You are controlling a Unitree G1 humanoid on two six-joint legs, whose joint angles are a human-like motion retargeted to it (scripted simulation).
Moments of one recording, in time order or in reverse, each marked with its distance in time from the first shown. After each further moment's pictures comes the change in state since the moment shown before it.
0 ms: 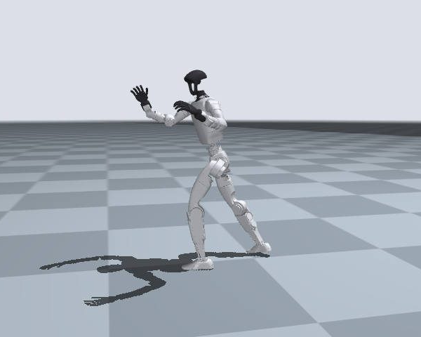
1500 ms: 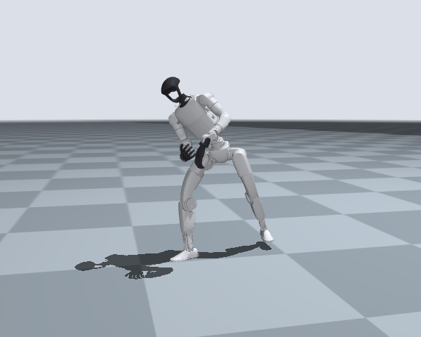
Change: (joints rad) left arm -0.146 -0.497 -0.939 -0.093 0.841 0.130 -0.612; right arm 0.591 0.576 0.430 0.017 0.367 0.291 0.513; waist -0.748 0.595 0.100; left_leg 0.644 0.025 0.318 -0.430 -0.166 -0.147; right_leg -1.026 -0.399 0.045 0.336 0.276 -0.359
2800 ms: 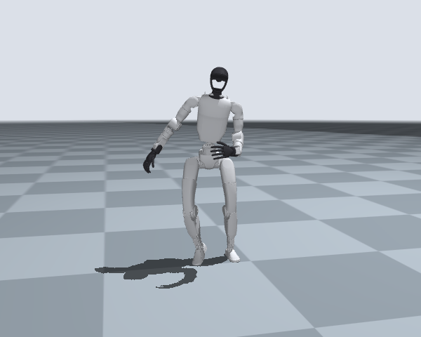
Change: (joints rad) left arm 0.089 -0.146 0.255 0.509 -0.782 -0.452 0.114; right arm 0.259 -0.433 -0.593 1.143 -1.056 0.068 -0.584; waist 0.097 -0.540 -0.157; left_leg -0.238 -0.027 -0.159 0.182 0.004 0.292; right_leg 0.267 0.445 0.190 0.338 -0.140 0.175
